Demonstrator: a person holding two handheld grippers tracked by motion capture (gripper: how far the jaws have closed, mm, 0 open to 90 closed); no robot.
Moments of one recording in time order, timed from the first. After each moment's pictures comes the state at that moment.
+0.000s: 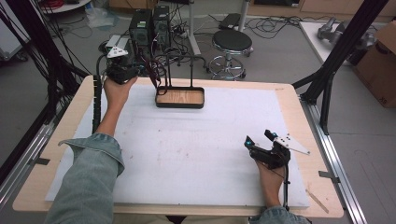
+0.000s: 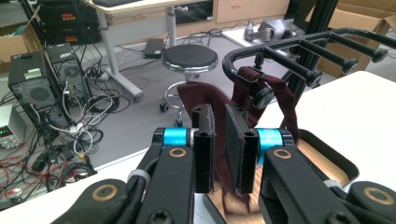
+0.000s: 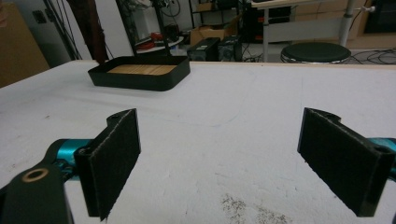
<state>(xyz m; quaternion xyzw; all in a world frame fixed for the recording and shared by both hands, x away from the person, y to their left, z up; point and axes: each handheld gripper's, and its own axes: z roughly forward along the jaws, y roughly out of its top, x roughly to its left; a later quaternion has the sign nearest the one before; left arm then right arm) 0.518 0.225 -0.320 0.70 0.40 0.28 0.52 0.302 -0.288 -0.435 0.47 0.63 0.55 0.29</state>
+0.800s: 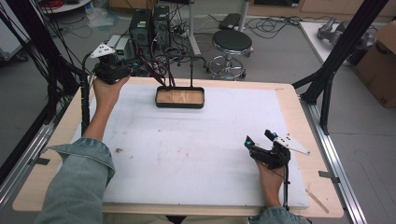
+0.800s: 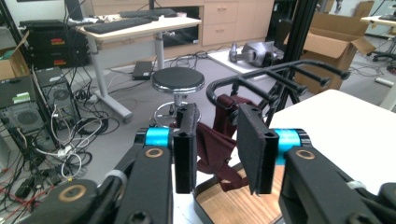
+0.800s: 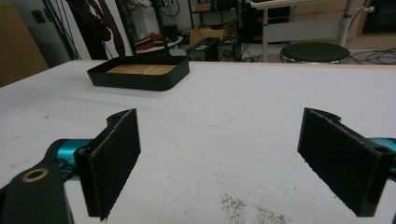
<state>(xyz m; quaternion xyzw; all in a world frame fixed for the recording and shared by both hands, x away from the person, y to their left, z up) 0.491 0.243 -0.296 0.68 0.37 0.28 0.57 0.302 -0.288 -0.435 0.47 0.63 0.55 0.29</state>
